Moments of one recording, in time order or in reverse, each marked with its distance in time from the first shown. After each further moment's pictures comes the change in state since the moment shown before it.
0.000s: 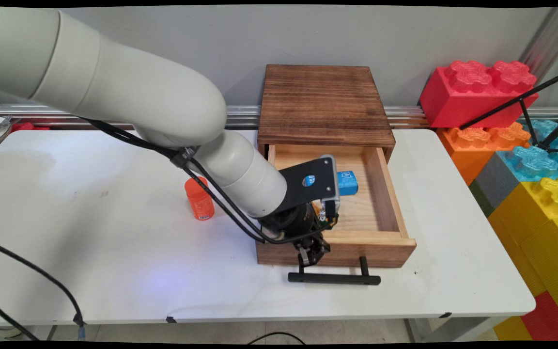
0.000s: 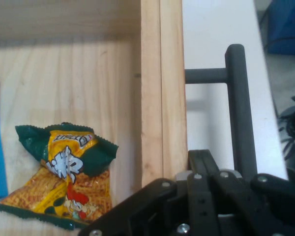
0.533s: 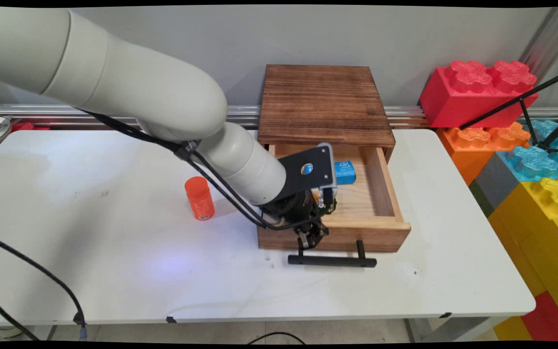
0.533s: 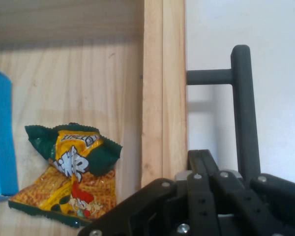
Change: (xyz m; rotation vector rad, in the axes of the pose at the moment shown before) arm -0.004 -0.021 0.003 0.061 0.006 0.013
